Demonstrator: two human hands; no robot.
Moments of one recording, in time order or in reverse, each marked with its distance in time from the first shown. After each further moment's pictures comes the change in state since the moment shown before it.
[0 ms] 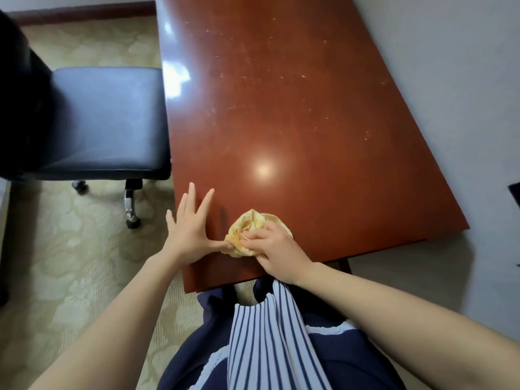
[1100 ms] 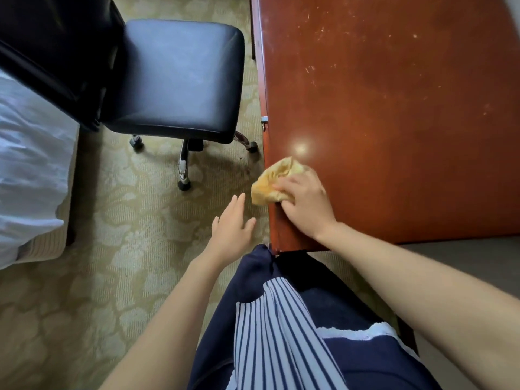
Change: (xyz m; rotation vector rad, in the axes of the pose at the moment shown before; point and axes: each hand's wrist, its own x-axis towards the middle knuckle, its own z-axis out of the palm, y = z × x) left_hand -0.084 -0.101 -0.002 -0.423 -0.036 -0.209; right_hand 0.095 -0.091 0.074 -0.078 0.243 0.132
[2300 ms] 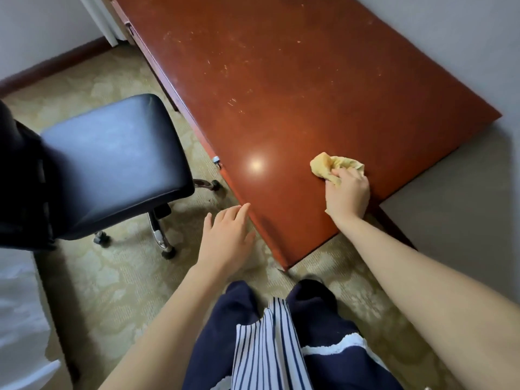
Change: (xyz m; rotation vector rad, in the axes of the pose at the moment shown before) left_hand 0.033 0.038 -0.044 0.714 -0.034 0.560; right_hand -0.034 0.042 -0.031 -0.141 0.631 0.962
